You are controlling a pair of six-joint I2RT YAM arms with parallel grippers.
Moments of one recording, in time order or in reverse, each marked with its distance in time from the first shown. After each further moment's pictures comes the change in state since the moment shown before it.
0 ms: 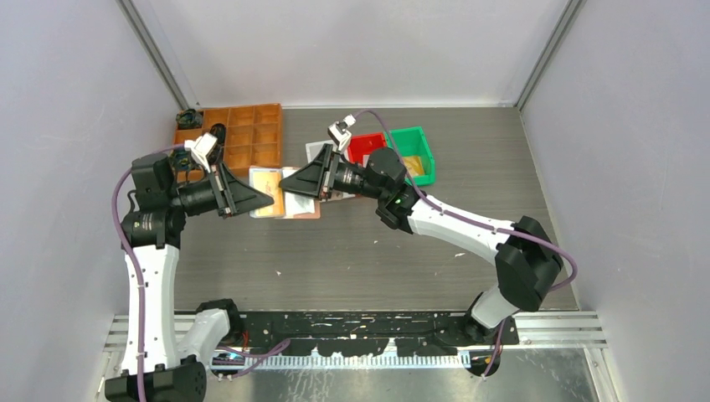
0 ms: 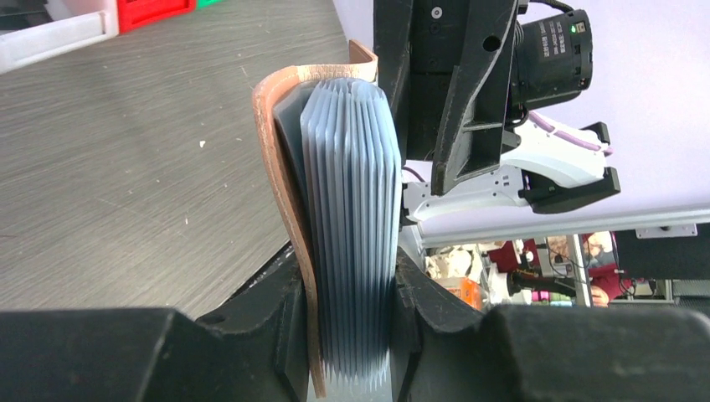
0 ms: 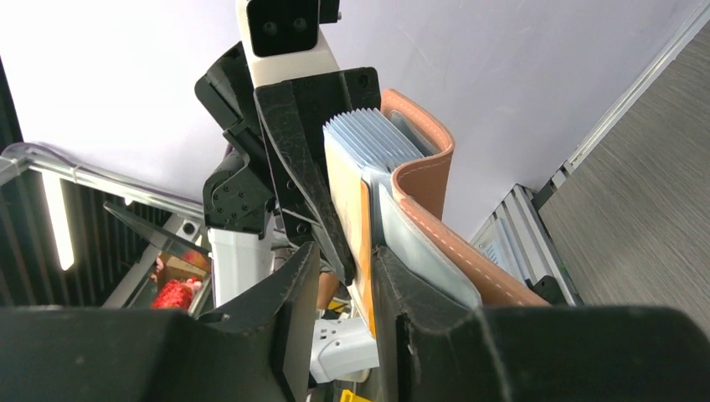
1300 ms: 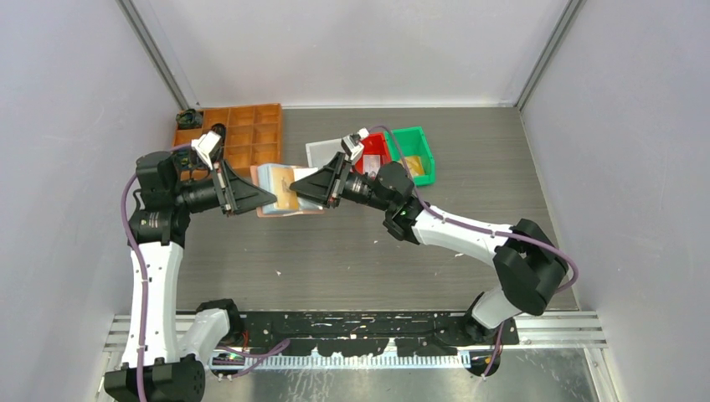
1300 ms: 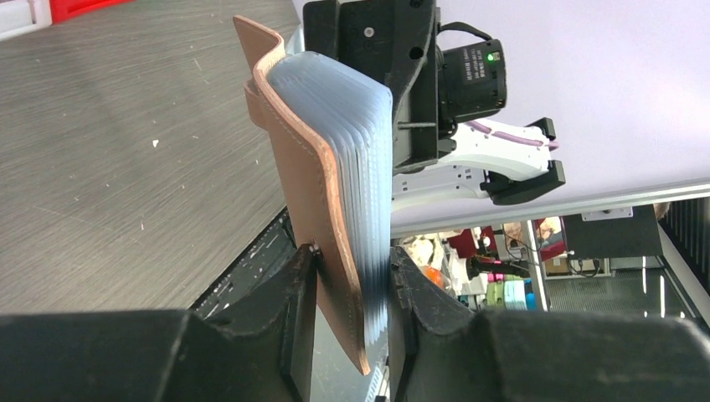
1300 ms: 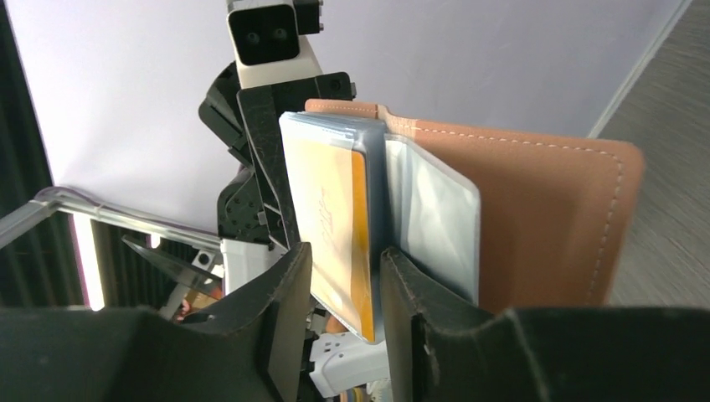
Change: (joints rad) left arm -0.010 0.018 -0.063 0.155 0.069 -0.138; right arm -0.012 -0.029 -0.154 0.129 0.087 0.087
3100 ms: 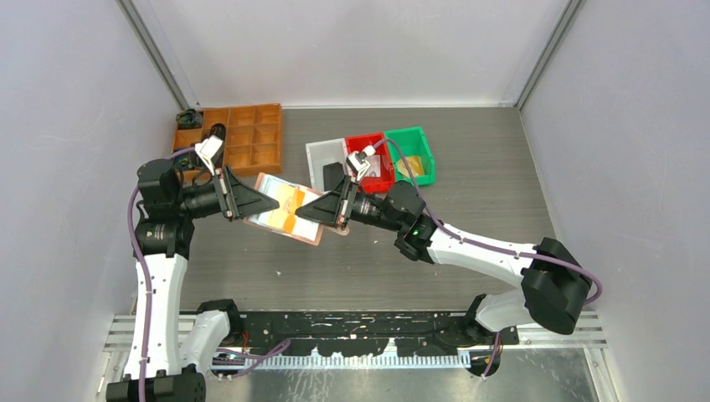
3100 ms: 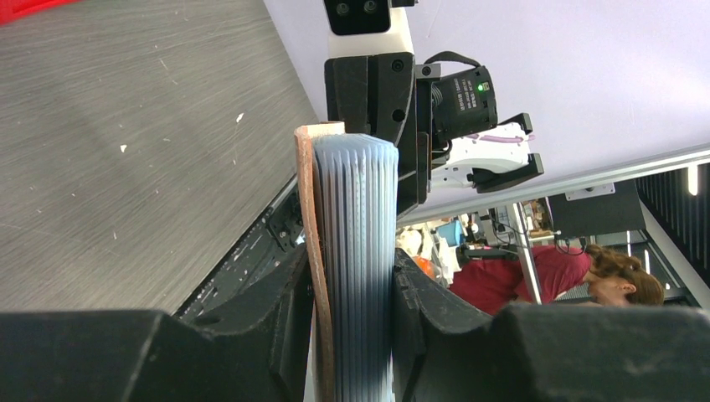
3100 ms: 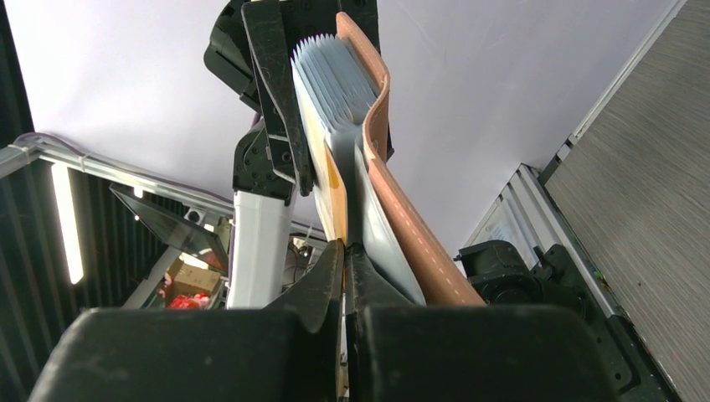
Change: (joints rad) left arm -0.015 -0.079 -0.095 0.188 0.051 -0.147; right arm 0.076 -0.163 -0.144 -0.010 0.043 -0.057
